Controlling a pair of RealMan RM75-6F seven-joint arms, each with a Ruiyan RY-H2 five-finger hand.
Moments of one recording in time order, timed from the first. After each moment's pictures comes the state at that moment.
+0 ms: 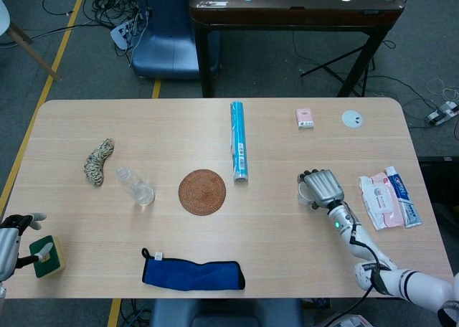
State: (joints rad) left arm -0.07 -1.11 -0.06 -1.59 1.46 1.50 0.04; right arm 0.66 -1.47 0.11 -1.32 -1.10 0.84 -0.37
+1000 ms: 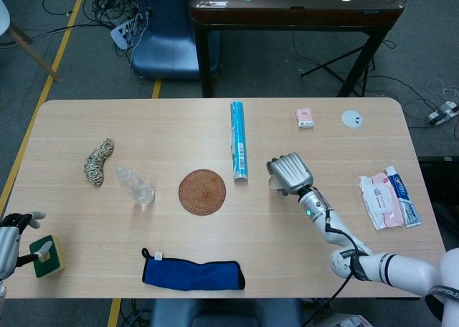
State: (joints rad) left arm -0.07 -1.12 -0.06 -1.58 1.45 1.50 0.06; right arm 0.84 -1.47 0.20 -1.45 -1.00 0.83 -0.57
